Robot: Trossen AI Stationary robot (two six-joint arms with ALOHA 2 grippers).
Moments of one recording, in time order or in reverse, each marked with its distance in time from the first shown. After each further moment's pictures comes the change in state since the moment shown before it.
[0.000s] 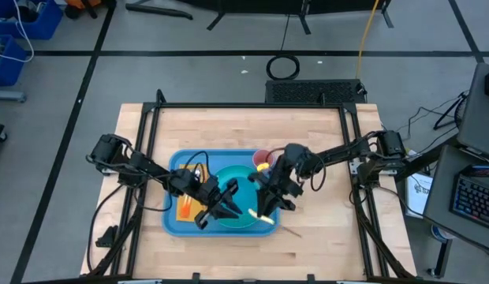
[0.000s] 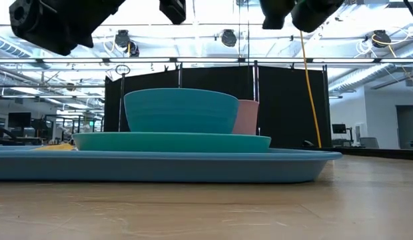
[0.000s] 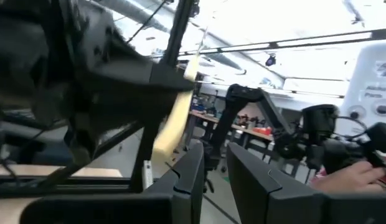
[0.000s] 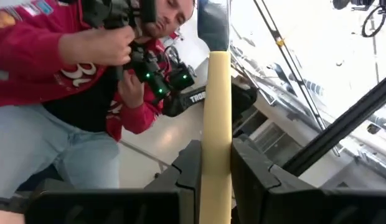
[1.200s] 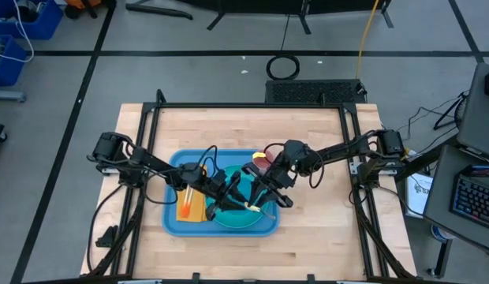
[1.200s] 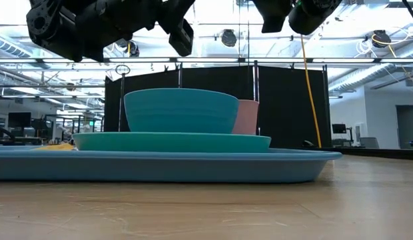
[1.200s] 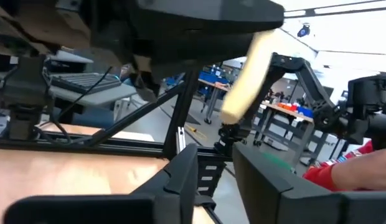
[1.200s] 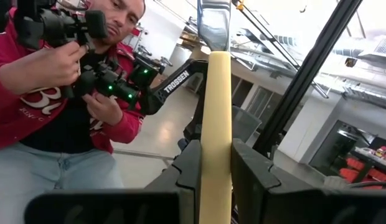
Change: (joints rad) left arm 0.093 0.000 0.000 -0.166 0.034 0.018; right arm -0.029 0.000 0.001 -0.002 0.133 0.282
